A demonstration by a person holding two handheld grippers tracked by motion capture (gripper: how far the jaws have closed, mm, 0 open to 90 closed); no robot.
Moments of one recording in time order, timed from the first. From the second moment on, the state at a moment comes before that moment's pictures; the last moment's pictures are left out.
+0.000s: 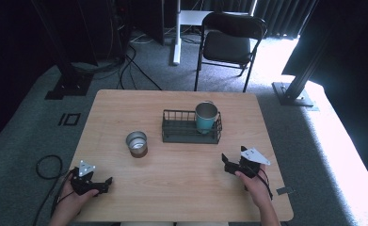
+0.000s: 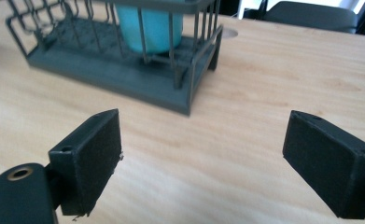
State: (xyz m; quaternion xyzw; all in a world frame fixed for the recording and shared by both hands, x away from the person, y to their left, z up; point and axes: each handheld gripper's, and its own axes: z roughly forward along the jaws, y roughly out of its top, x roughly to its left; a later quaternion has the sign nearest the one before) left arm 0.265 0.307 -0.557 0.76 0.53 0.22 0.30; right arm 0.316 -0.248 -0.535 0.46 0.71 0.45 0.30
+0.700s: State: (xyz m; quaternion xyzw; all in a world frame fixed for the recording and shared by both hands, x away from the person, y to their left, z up) left arm 0.265 0.307 -0.557 0.76 0.53 0.22 0.30; right arm 0.287 -0.286 -0.547 0.48 0.74 0.41 0.24
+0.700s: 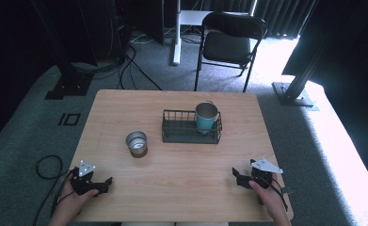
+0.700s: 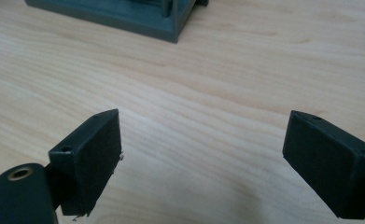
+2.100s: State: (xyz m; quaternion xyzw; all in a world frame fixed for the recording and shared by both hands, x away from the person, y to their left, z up) left arm 0.261 0.306 -0.557 0.76 0.53 0.22 0.30; right arm 0.291 -0.283 -0.558 0.47 0.79 0.34 0.20
